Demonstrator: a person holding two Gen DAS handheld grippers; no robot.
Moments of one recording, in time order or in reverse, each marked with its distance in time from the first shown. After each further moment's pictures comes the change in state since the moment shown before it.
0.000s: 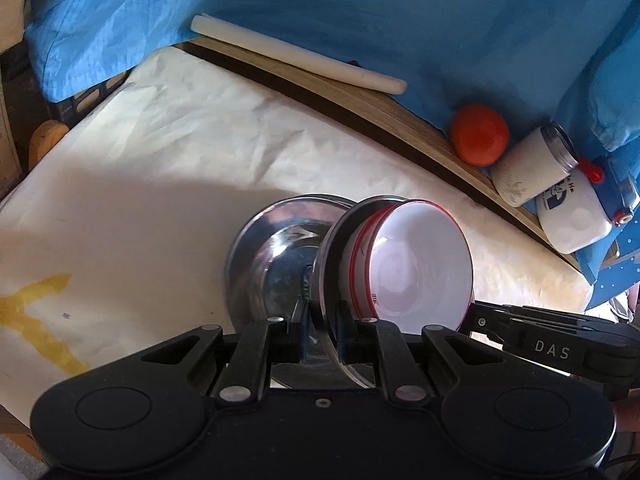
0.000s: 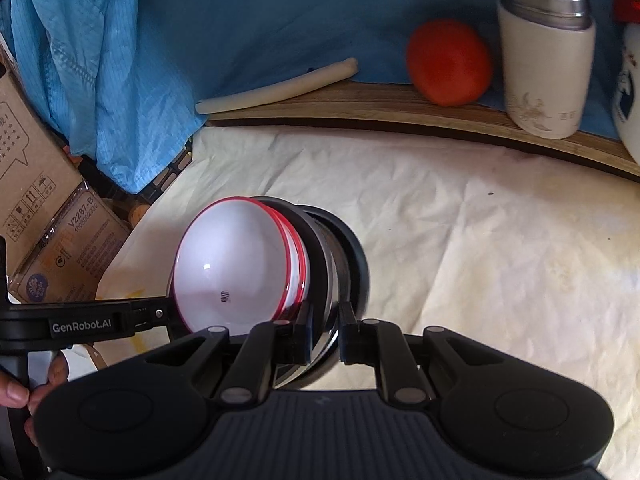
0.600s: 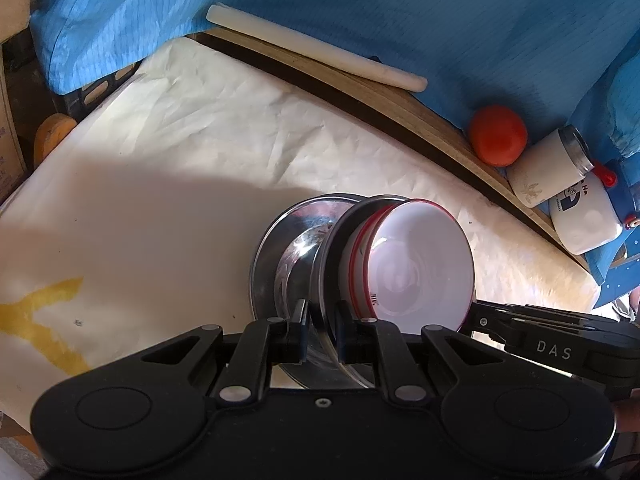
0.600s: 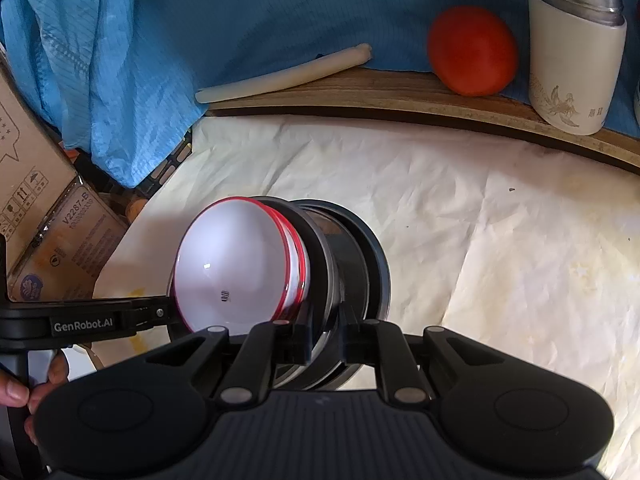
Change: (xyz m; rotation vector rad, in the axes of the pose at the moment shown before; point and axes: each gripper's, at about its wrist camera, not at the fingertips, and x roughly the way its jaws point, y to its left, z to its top) left arm 0.007 0.015 0.007 -0.007 0.026 0.004; right arm 0.014 0.010 0.005 0.003 0.027 -0.009
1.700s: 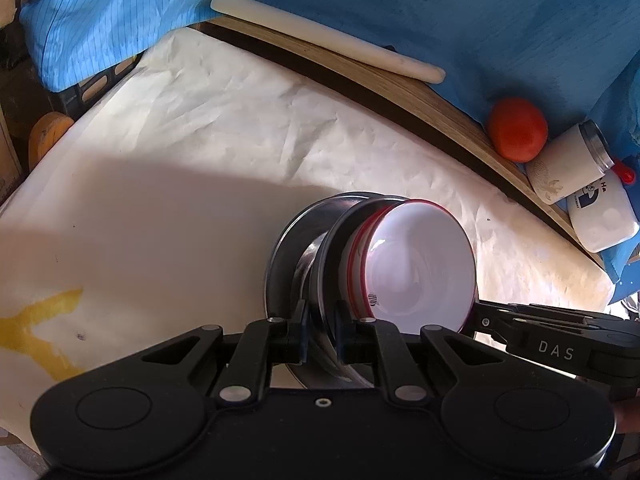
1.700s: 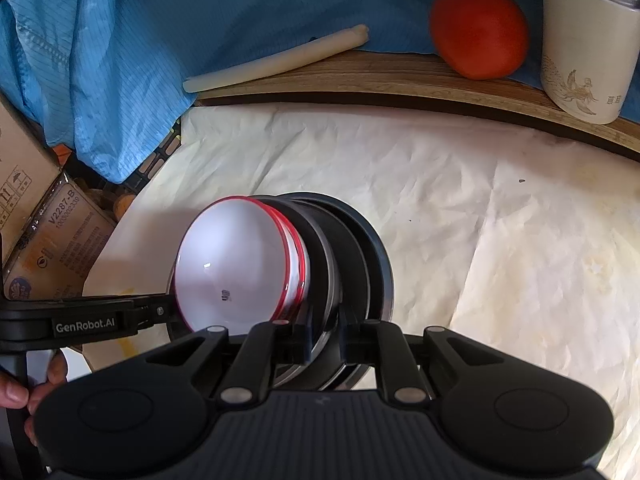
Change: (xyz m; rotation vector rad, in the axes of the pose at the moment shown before) left arm 0.014 0.003 0.011 0.003 0.026 0.027; right arm 0.015 0.003 0.004 0.011 0.034 -0.010
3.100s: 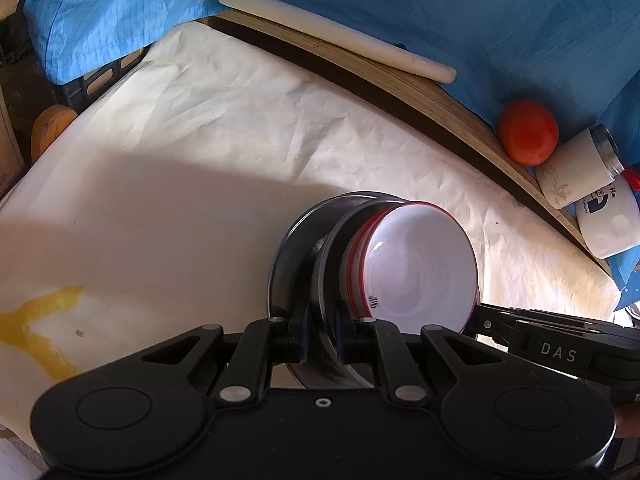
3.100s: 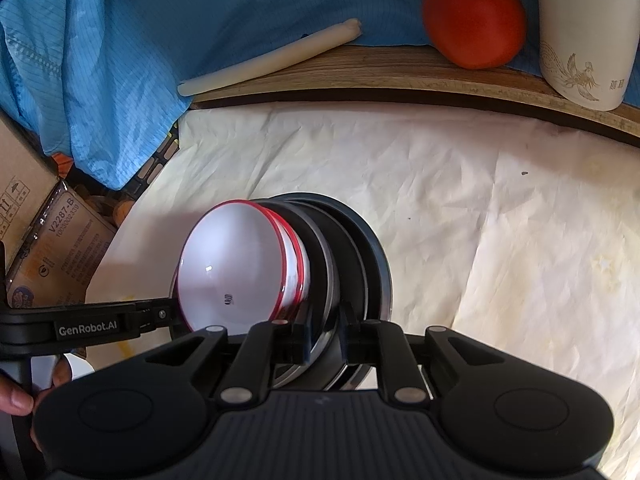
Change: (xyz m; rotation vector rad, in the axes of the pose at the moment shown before) left arm 0.004 0.000 0.001 -0.022 0.005 0.020; right arm 0.003 -0.008 0.000 0.025 0.001 0.025
